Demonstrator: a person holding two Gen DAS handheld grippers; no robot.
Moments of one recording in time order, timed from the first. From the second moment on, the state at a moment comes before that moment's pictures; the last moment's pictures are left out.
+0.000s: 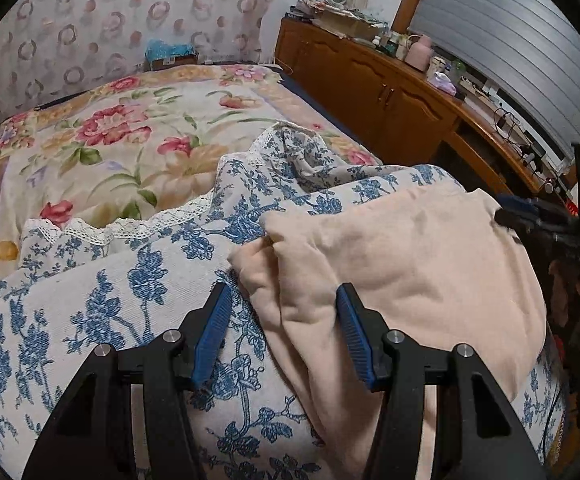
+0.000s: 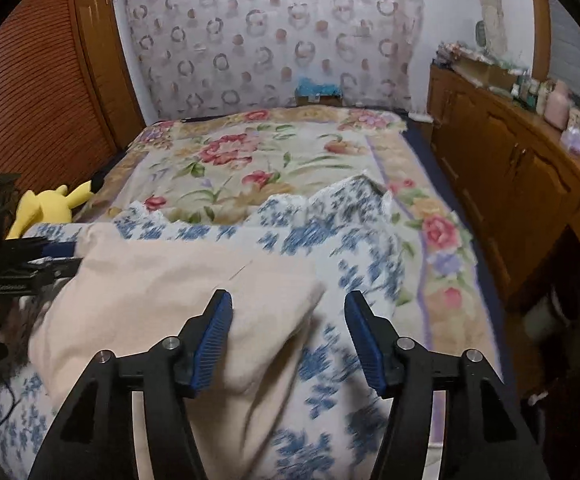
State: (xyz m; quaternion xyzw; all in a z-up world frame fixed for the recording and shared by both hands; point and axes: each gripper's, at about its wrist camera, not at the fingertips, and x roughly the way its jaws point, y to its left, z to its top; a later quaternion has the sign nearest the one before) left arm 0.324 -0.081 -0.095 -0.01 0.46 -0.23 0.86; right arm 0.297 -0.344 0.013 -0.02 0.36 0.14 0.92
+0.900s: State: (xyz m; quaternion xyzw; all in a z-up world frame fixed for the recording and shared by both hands) left arm 0.302 -0.080 -0.063 -0.04 0.40 -0.26 0.88; right arm 0.331 -0.335 -0.005 -0.03 0.40 0.24 0.89
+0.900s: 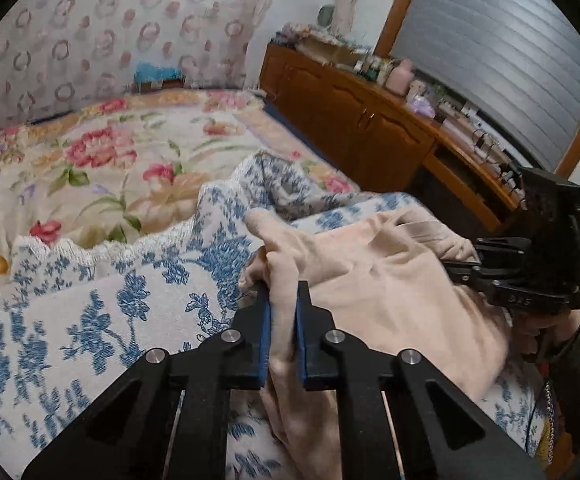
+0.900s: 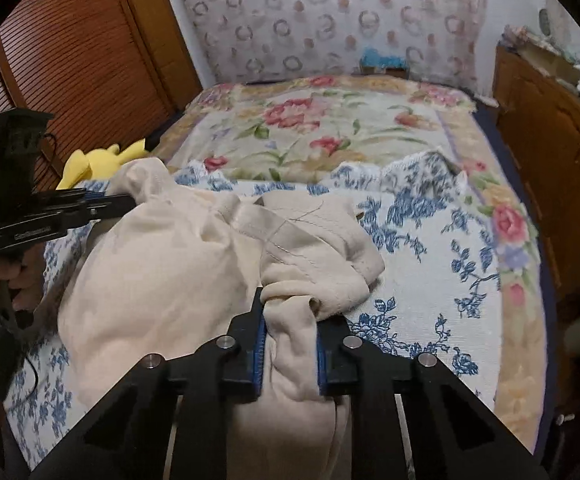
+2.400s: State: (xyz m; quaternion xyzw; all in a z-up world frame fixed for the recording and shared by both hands) left arm 0.106 0.233 -0.107 -0.13 0.35 0.10 0.92; right arm 0.386 0.117 0.001 -0.22 0.30 0.47 0.80
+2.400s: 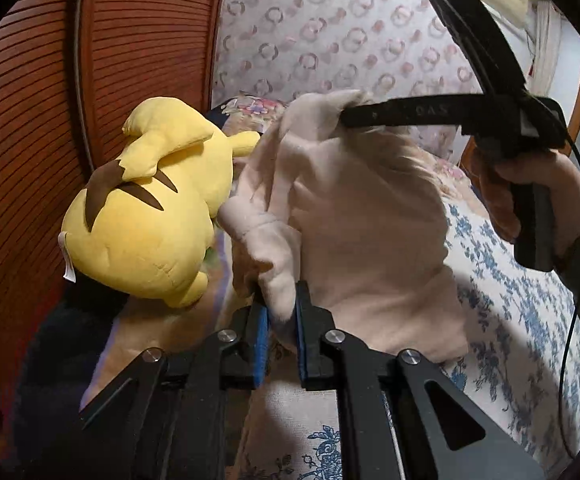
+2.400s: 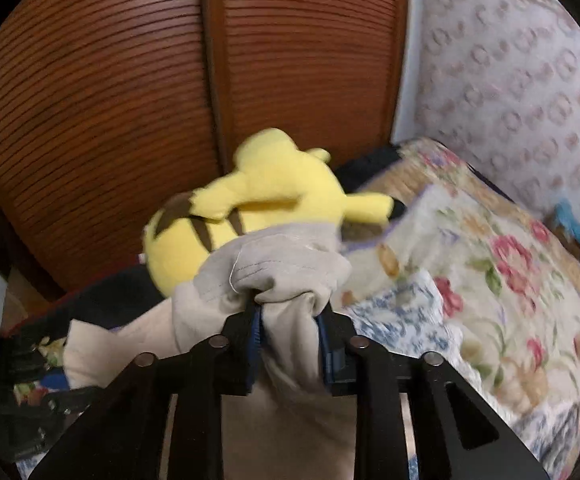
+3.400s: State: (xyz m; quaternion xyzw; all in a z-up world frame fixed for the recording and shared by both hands) left arm 0.087 0.117 -0.033 -0.05 0.27 0.02 0.96; right arm 0.198 -0.105 0.019 -0.09 0.24 0.32 0.91
